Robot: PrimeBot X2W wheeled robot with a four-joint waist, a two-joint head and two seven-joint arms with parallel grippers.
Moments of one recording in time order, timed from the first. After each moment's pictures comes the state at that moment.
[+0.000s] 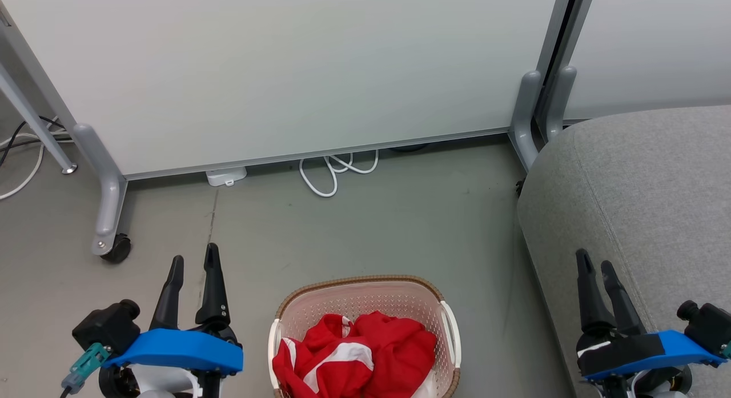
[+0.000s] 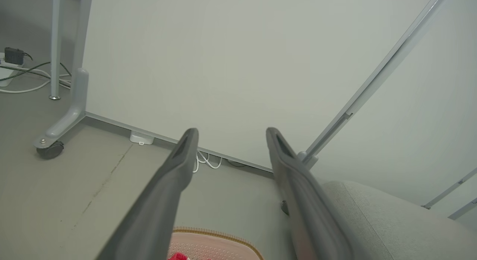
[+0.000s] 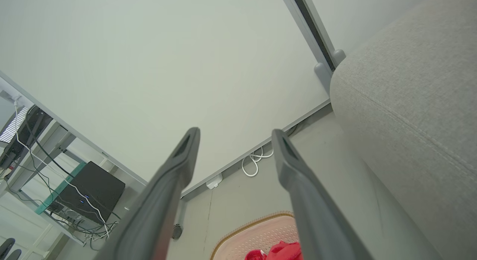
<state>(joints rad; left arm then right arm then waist) -0.06 0.06 -0.07 0.19 -0.61 -0.06 -0.13 -0.06 -0.04 -0.04 0.21 0.71 0.13 -0.13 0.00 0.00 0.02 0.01</state>
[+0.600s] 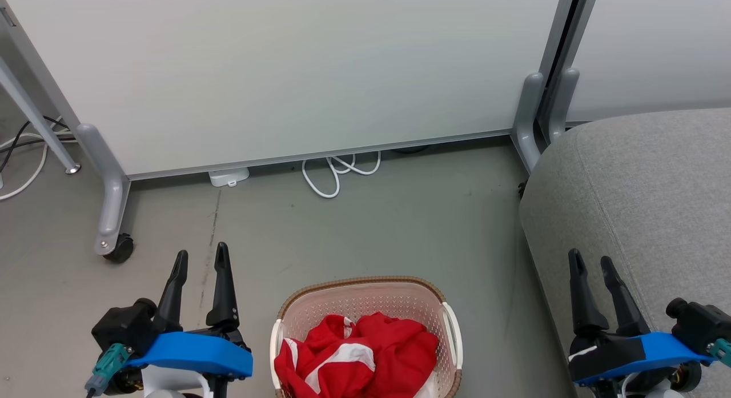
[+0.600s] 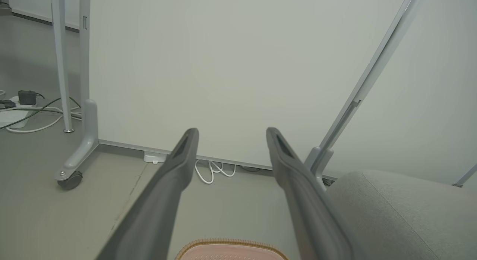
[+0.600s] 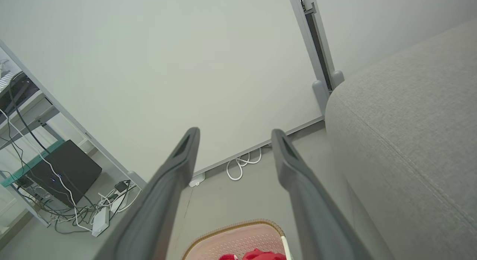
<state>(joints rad) -0.06 0.06 -0.08 0.20 -0.44 -0.06 -0.17 -0.06 -0.04 -0.03 0.21 0.52 0.13 -0.17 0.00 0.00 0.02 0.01</state>
